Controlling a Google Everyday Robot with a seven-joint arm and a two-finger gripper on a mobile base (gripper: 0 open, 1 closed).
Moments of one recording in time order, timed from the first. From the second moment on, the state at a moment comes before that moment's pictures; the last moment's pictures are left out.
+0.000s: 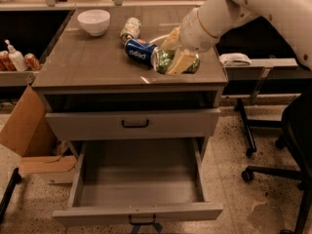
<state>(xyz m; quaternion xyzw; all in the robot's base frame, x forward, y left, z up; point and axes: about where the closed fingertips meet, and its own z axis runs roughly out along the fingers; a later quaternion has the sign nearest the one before) 0.643 -0.054 0.899 -0.75 0.57 0.06 0.33</state>
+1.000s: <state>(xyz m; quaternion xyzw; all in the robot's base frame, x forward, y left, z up) 0.685 -0.029 0.875 -0.72 0.60 0.10 0.33</state>
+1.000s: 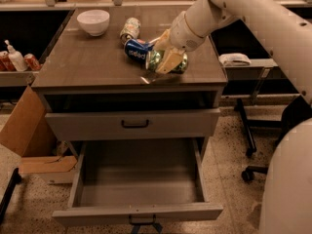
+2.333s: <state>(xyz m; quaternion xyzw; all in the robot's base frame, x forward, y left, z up) 0.697 -0.037 0.871 -0.73 0.57 0.08 0.37</state>
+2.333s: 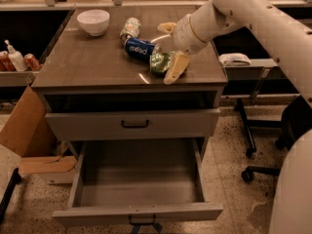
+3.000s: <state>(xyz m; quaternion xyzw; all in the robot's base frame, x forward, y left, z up) 0.692 -0.034 0.879 -0.74 0.54 0.07 0.40</state>
